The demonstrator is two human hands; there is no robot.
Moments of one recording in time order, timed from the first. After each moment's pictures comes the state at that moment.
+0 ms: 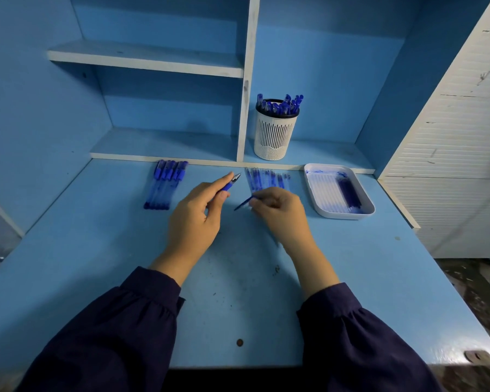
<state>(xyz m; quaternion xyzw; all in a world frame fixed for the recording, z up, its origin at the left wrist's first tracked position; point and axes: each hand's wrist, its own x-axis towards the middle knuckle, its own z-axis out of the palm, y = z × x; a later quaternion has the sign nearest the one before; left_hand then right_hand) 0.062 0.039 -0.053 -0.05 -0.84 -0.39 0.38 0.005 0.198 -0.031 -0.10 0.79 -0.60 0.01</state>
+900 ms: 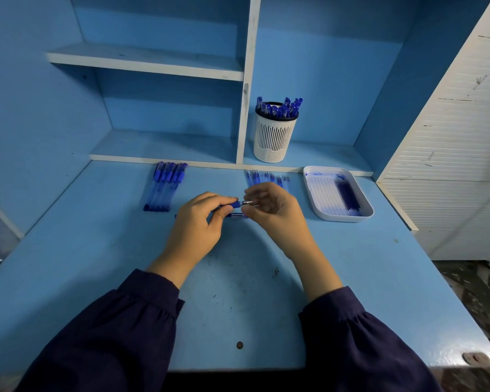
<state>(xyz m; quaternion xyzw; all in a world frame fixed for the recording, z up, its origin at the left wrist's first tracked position) 0.064 0.035 -0.055 -0.09 -0.85 -0.37 0.35 0.017 0.201 -0.024 -0.22 0.73 -0.65 0.03</state>
